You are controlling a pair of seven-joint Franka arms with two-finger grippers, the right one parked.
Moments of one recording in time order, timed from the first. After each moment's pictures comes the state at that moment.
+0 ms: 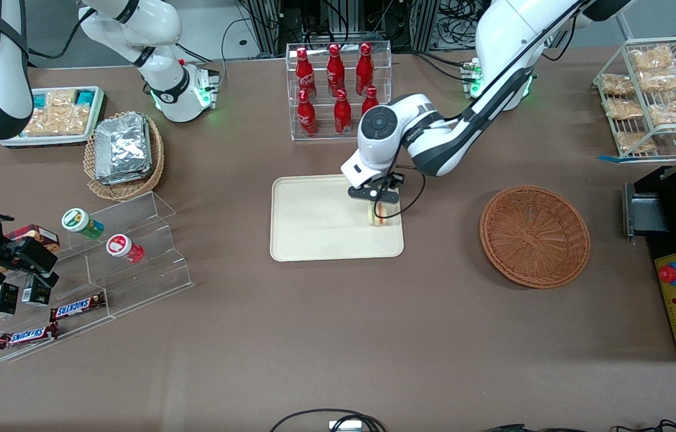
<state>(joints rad) -0.13 0.51 -0.76 -2.03 0.40 2.27 -0.92</state>
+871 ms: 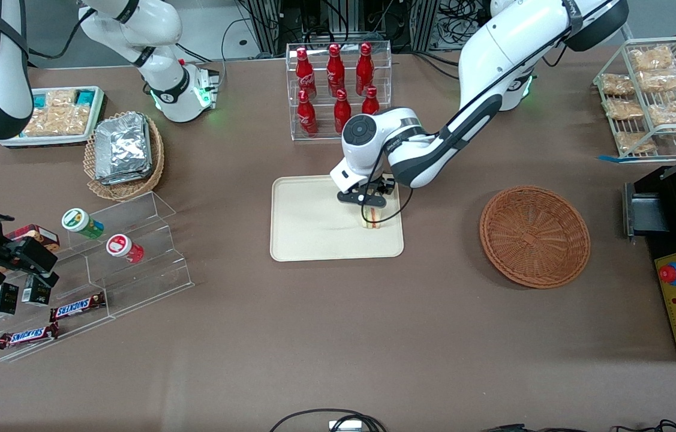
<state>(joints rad) -0.17 0.63 -0.75 -1.95 0.58 2.22 -1.05</state>
